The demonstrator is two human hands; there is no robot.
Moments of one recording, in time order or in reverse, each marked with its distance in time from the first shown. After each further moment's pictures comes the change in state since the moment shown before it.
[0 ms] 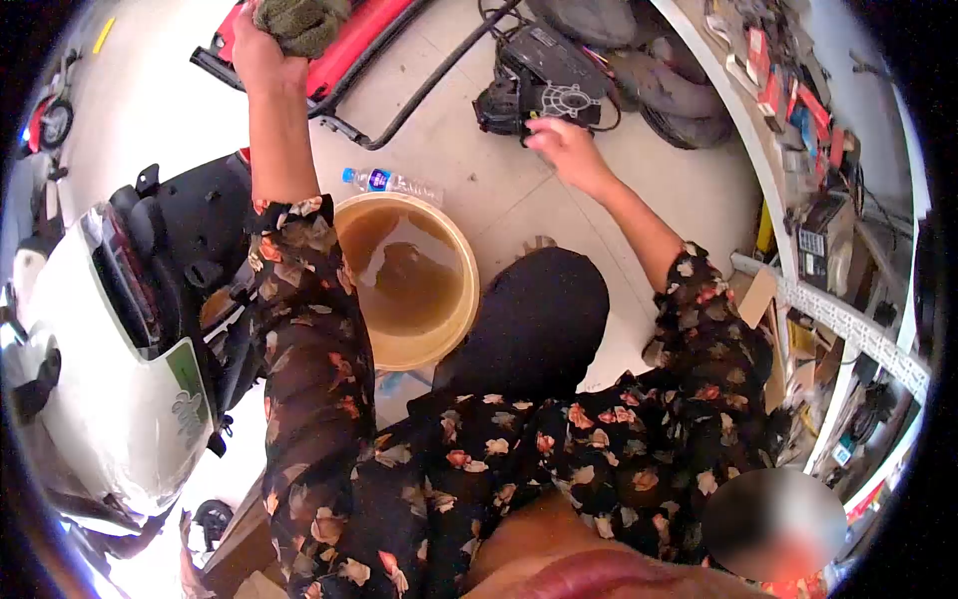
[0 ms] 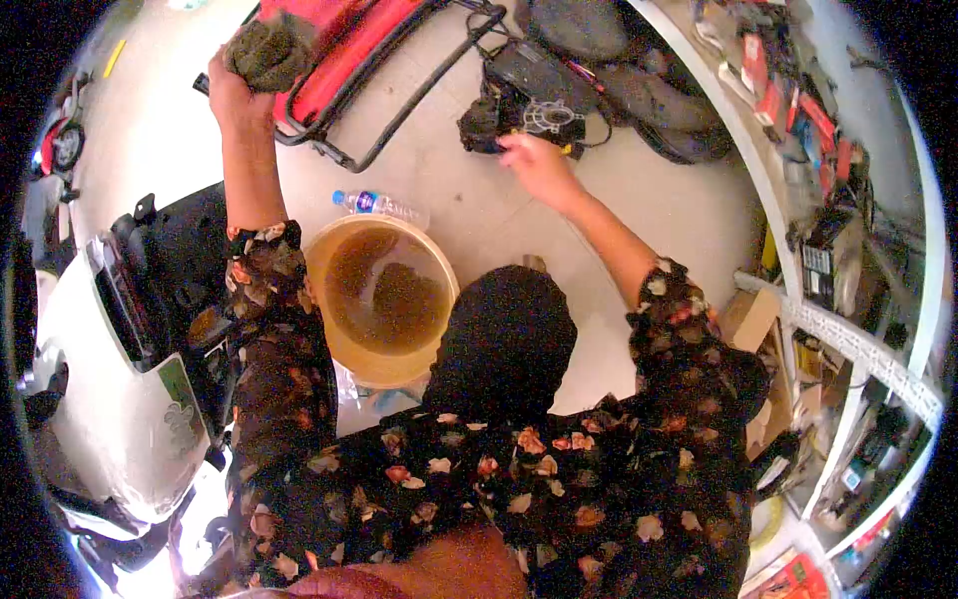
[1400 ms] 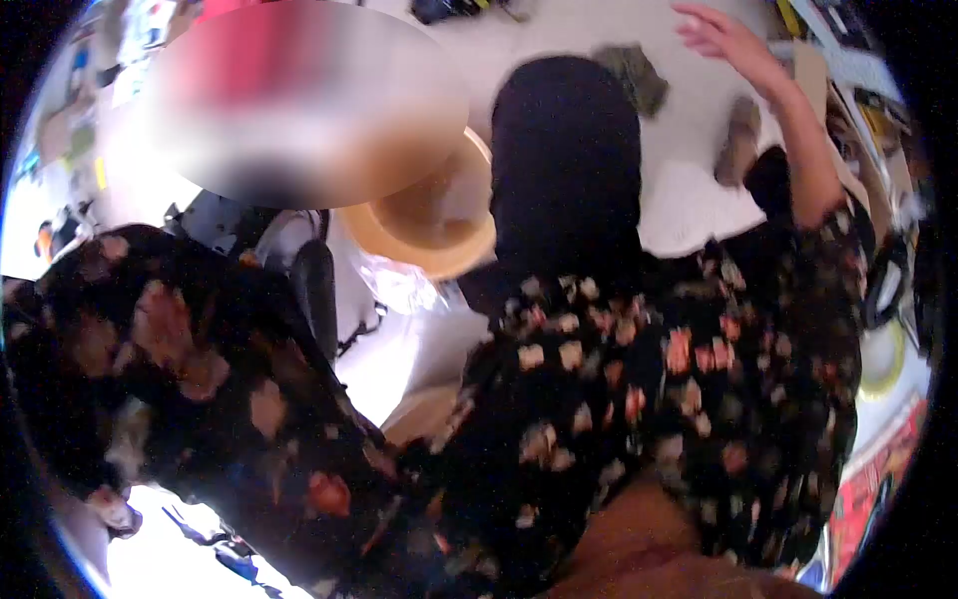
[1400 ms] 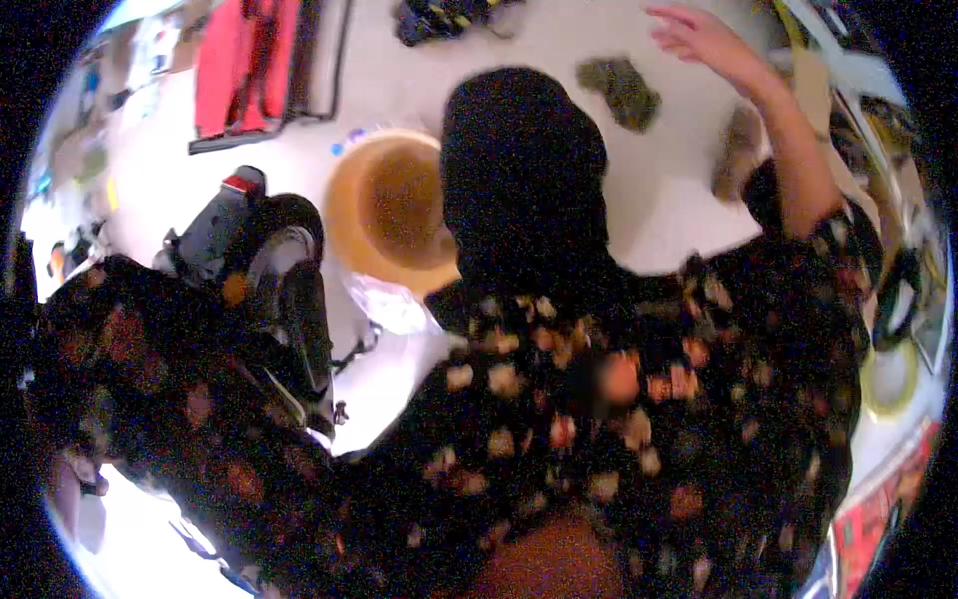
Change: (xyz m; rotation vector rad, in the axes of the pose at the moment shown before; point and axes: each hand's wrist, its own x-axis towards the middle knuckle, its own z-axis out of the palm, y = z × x) left_hand -0.230 0.058 0.149 0.527 -1.339 0.652; right_hand -0.220 0.027 -0.202 -0.067 0.214 0.336
